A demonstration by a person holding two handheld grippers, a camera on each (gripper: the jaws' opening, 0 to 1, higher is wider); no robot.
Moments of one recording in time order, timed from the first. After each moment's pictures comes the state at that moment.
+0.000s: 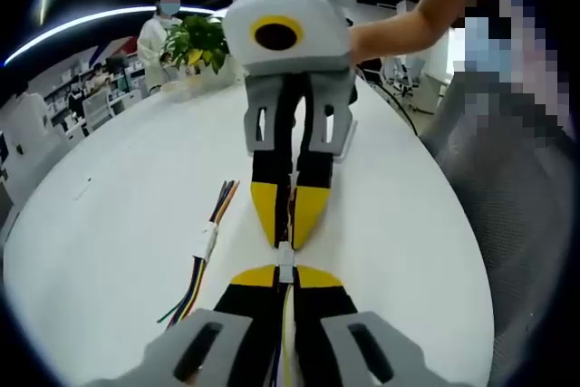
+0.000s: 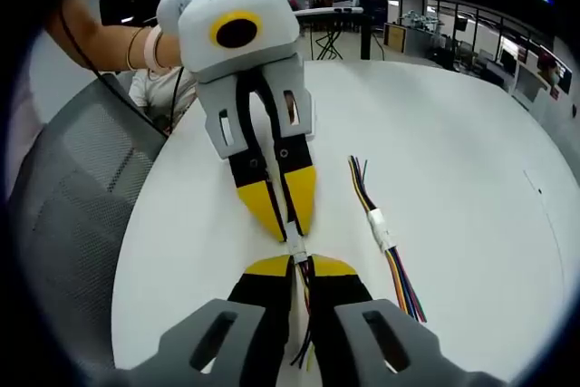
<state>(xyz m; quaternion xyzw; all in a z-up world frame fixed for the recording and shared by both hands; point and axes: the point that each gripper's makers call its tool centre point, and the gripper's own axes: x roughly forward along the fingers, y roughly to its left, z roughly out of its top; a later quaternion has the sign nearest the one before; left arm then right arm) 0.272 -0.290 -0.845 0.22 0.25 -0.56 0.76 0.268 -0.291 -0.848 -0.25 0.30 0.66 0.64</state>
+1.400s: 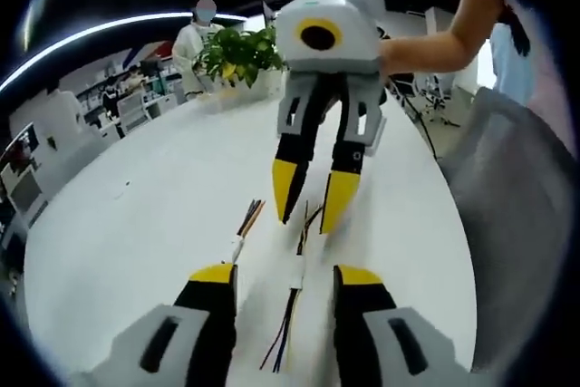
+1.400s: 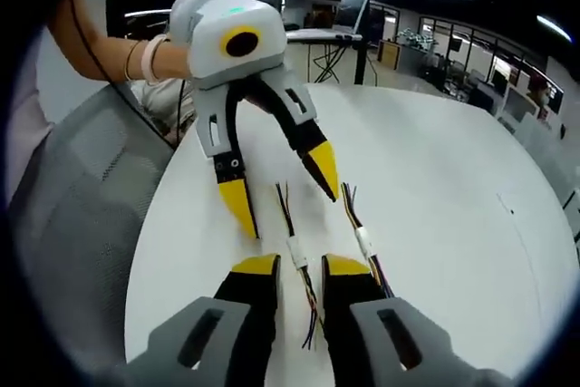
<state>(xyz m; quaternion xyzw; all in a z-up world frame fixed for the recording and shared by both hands) 0.273 -0.279 -0.802 0.20 0.22 -0.49 0.82 0.263 -0.301 -0.800 -0.26 0.26 0.65 0.67</state>
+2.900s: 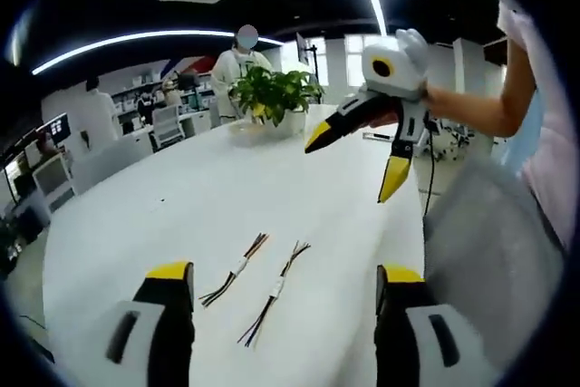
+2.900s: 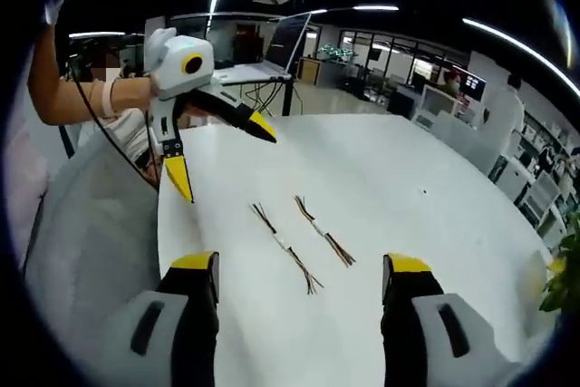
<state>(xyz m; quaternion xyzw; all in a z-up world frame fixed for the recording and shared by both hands) 0.220 -0.263 -0.720 0.13 0.18 -0.43 0.87 0.229 -0.377 -0.716 -0.21 0.22 0.50 0.82</state>
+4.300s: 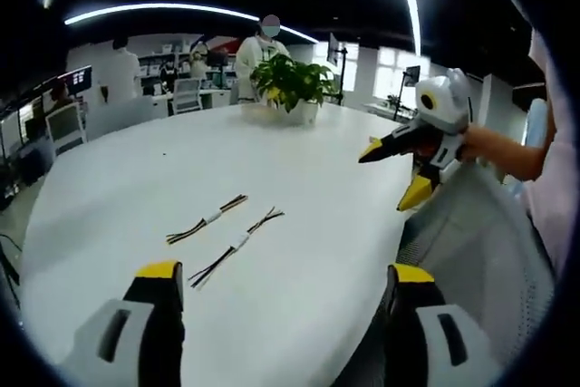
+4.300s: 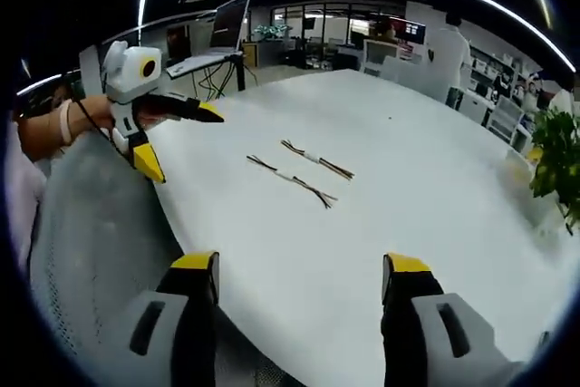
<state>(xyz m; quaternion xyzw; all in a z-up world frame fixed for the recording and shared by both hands) 0.165 -0.258 -0.766 0.06 0.25 -0.39 0.88 0.165 -0.432 -0.770 -0.17 0.32 0.38 0.85</state>
